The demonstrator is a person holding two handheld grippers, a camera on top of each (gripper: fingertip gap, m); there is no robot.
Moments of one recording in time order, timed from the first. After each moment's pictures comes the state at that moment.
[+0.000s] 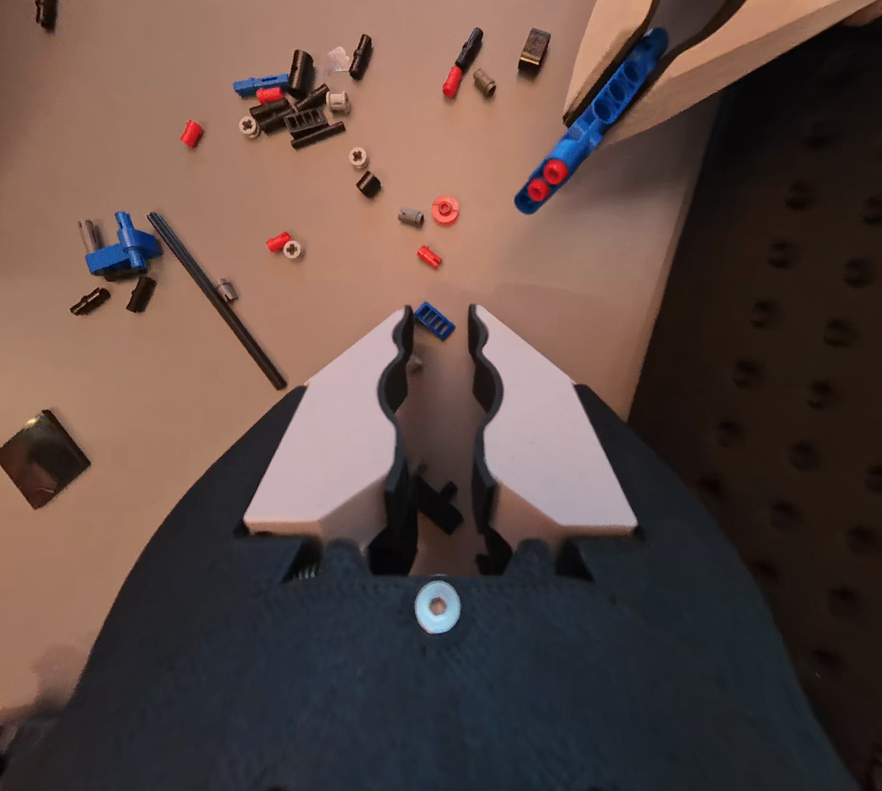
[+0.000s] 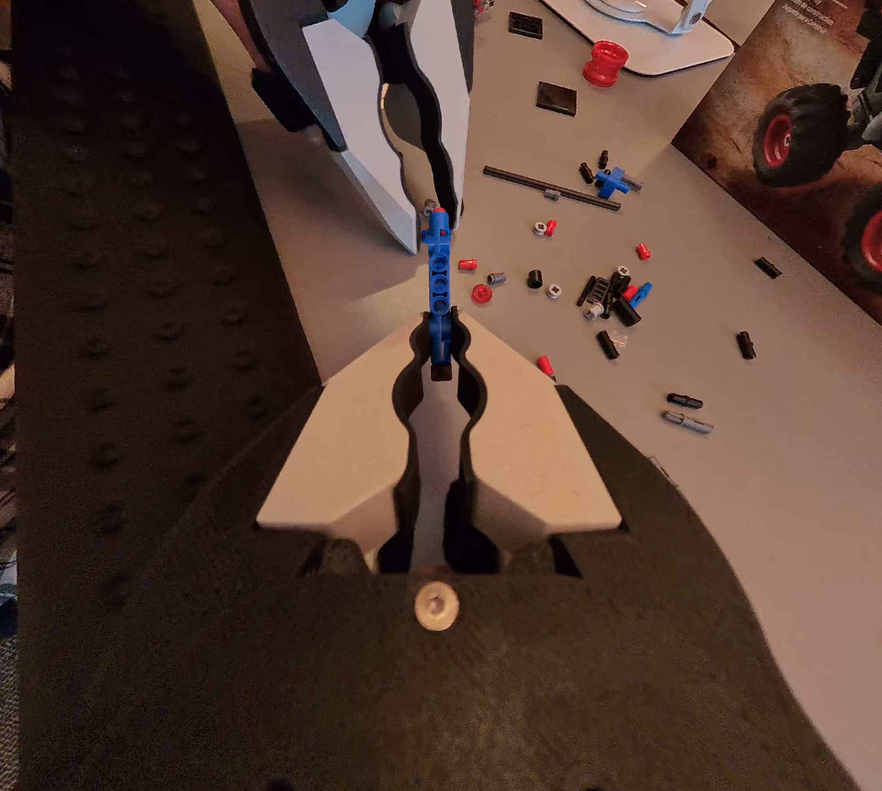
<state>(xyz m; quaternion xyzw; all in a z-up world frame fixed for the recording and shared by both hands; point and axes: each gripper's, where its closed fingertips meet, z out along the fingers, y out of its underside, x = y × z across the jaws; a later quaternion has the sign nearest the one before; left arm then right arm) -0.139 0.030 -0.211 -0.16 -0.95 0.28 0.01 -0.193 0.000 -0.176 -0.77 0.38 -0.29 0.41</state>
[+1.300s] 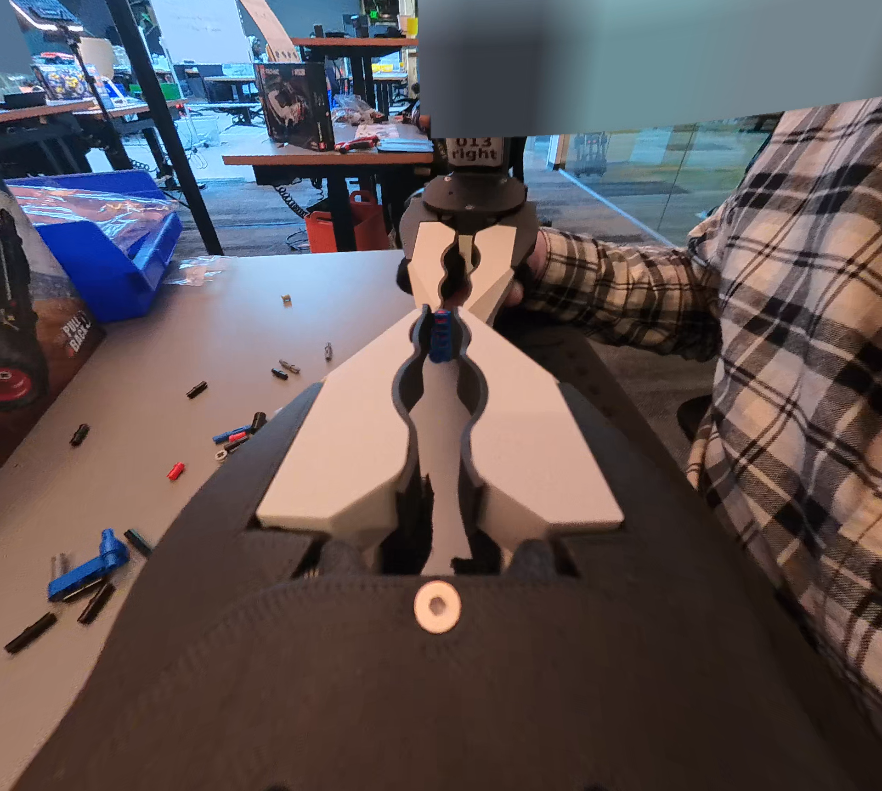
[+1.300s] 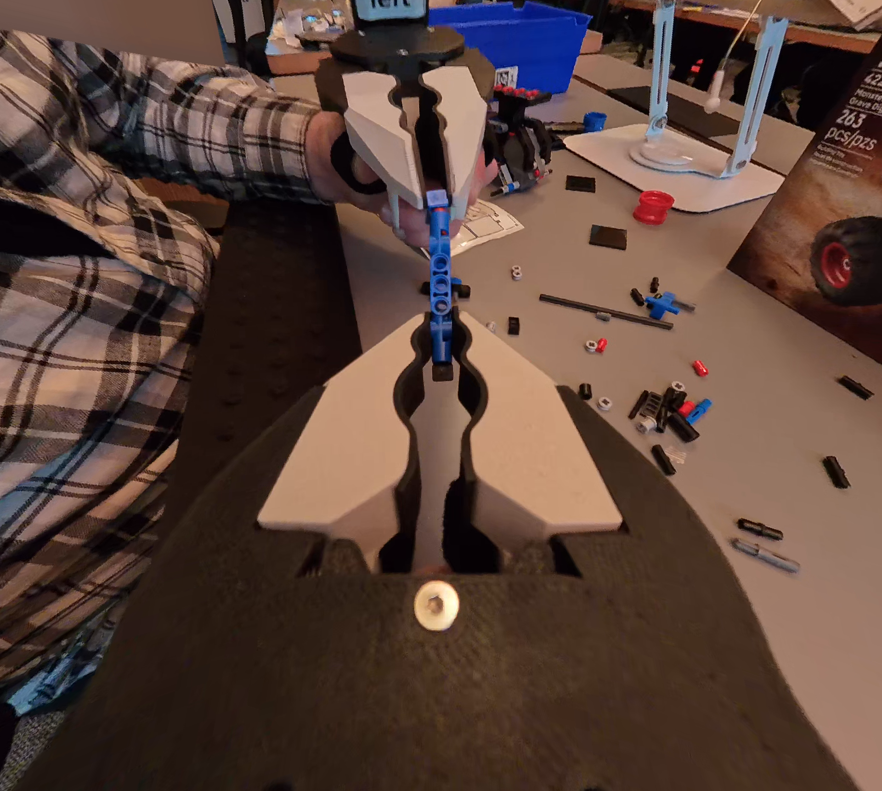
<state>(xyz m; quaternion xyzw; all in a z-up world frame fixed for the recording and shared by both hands) -0.187 0.037 -0.084 -0.25 -0.69 0.64 0.23 -0.193 0.030 -0.125 -0.72 0.33 -0.25 0.56</state>
